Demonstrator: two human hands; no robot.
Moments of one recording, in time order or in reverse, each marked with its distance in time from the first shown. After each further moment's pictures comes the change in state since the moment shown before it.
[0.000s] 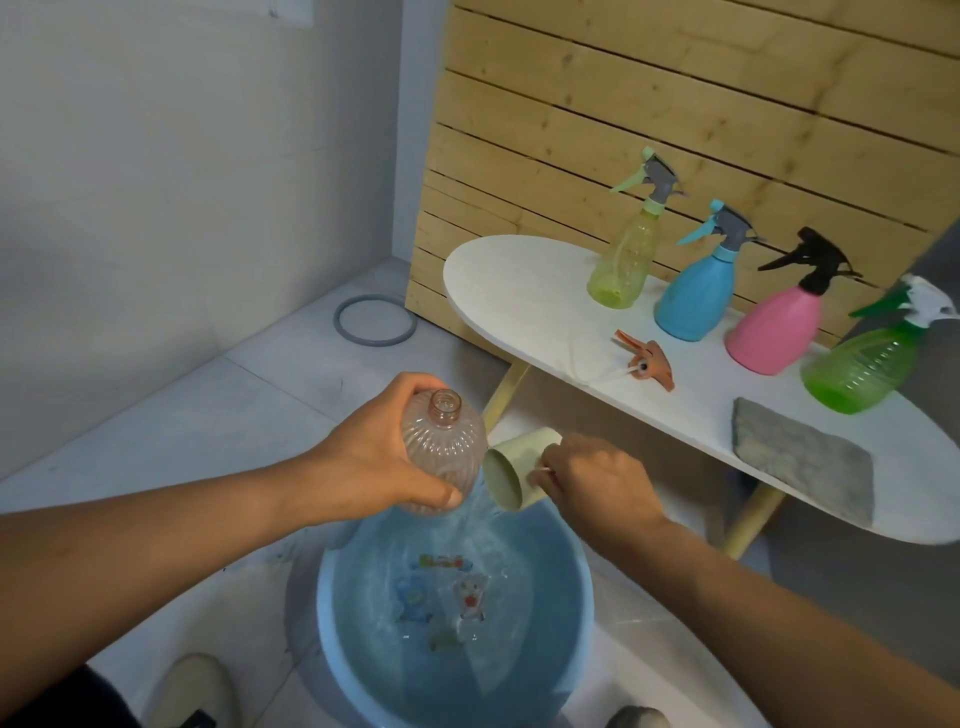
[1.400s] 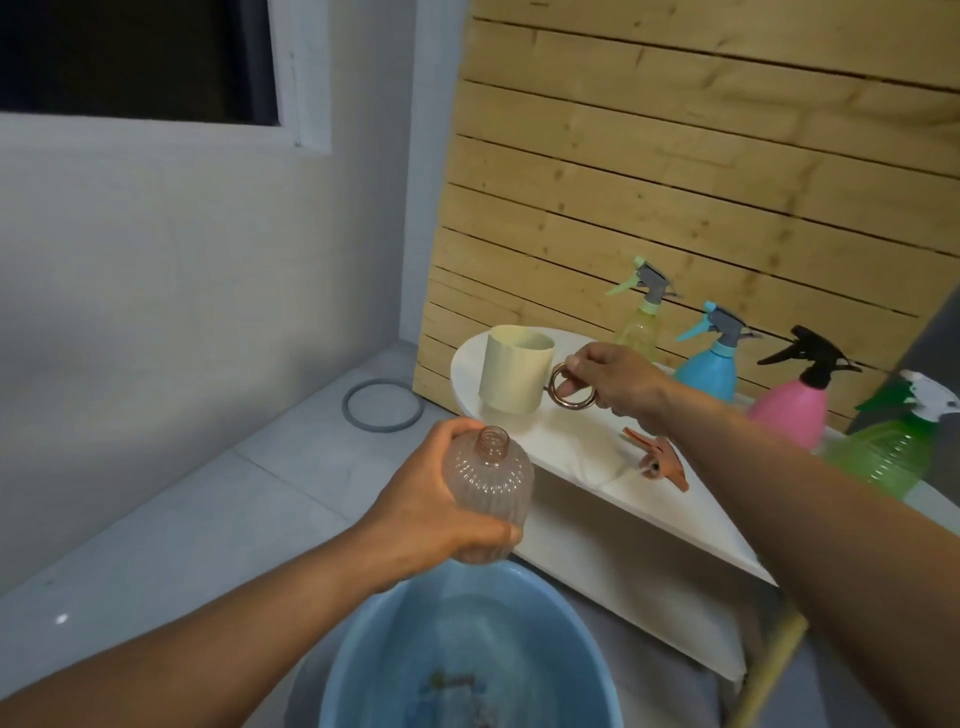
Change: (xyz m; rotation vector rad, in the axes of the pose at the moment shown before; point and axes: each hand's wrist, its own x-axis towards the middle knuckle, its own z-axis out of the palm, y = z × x) left_hand 0.043 0.047 -0.006 -0.235 0.134 0.055; right_hand 0.163 0.059 -0.125 0.937 -0.037 0.400
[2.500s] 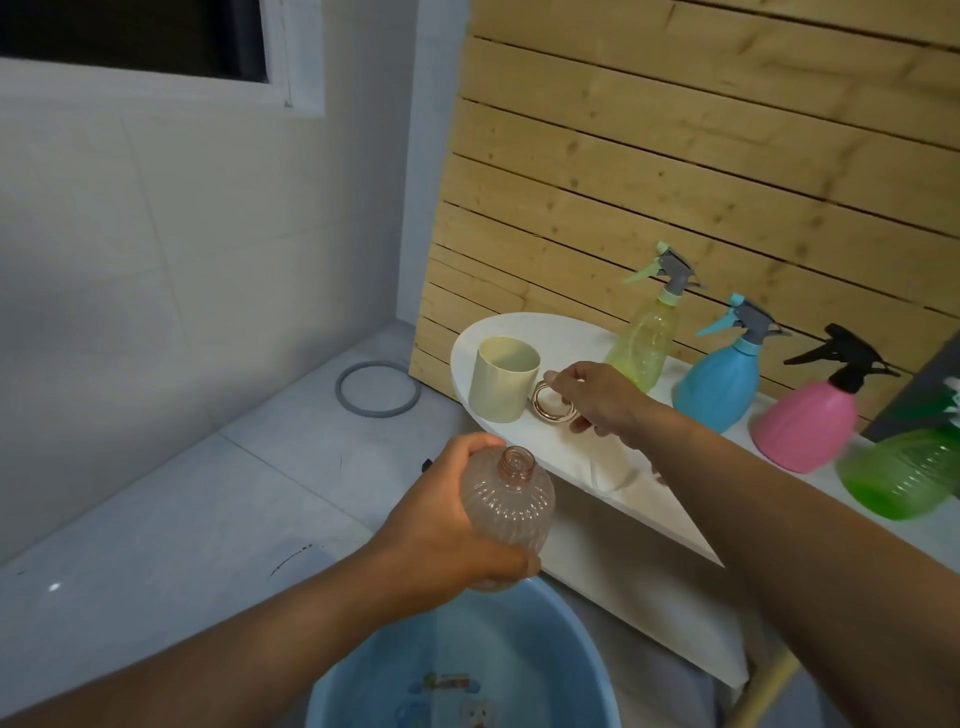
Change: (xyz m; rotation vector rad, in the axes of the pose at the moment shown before) left_hand 0.014 -0.016 0.010 -0.016 -0.114 -0.068; right_hand 0.054 0.039 0.039 -0.112 -0.052 0.103
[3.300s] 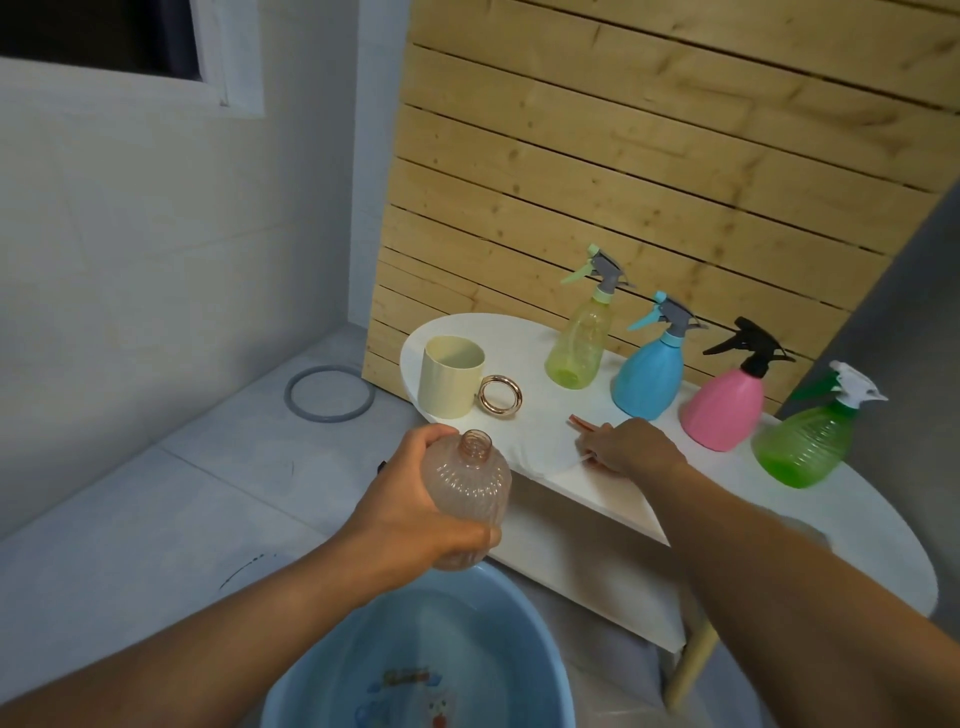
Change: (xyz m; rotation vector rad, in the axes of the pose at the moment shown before) left_hand 0.006 0.006 0.015 0.008 0.067 -0.005; right_hand -0.038 0.088 -0.039 -0.295 0.157 0.487
